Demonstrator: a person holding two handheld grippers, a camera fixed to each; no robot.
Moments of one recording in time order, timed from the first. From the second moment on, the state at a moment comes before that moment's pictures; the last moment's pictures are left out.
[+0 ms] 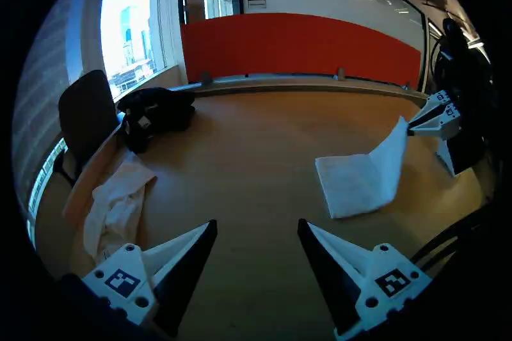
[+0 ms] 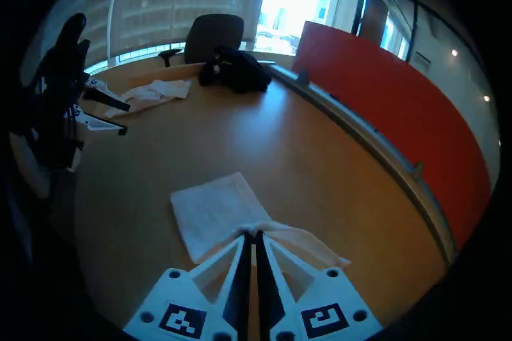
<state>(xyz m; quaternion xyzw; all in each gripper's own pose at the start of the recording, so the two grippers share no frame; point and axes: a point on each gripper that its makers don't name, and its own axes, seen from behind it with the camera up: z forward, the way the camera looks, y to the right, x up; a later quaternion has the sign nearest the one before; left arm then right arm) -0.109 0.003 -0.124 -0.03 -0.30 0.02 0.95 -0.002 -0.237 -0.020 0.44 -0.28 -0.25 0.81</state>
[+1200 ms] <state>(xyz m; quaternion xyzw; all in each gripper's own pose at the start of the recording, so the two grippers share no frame) -0.107 -0.011 -0.140 -0.01 -0.29 0.00 0.96 -0.090 -0.342 -0.053 0.53 -0.36 -0.26 0.72</state>
